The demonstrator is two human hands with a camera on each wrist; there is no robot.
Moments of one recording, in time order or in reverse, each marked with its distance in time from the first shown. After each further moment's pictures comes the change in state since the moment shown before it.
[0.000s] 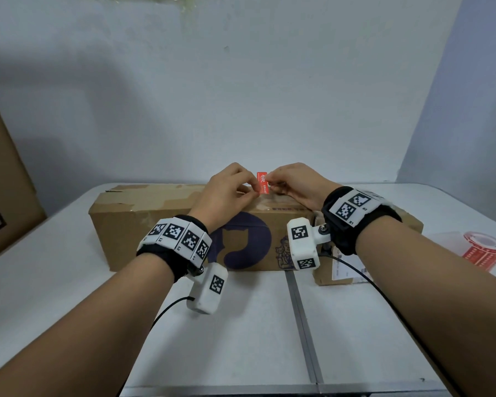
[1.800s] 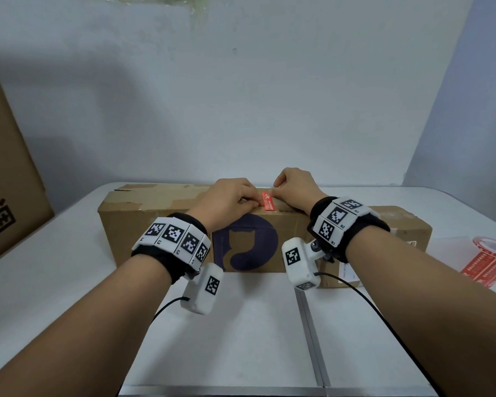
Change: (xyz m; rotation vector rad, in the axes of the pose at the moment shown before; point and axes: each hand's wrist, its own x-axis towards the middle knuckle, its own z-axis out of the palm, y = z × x) left_hand -0.002 -0.012 -0.012 0.176 -0.241 0.015; right_hand 0.004 0.008 0.018 -0.832 0.249 -0.103
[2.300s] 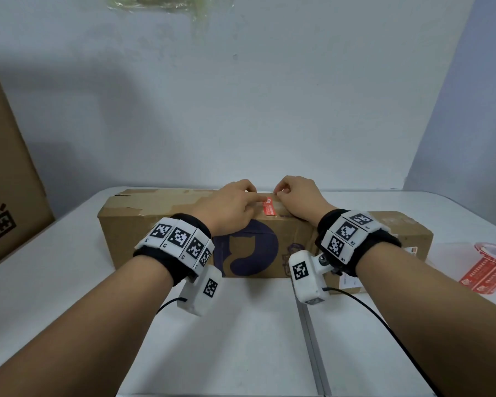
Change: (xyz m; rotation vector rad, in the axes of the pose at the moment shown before) left_hand 0.006 0.002 -0.001 0.125 -0.149 -0.081; right_hand -0.008 0.005 -0.002 -0.023 0.019 -0.055
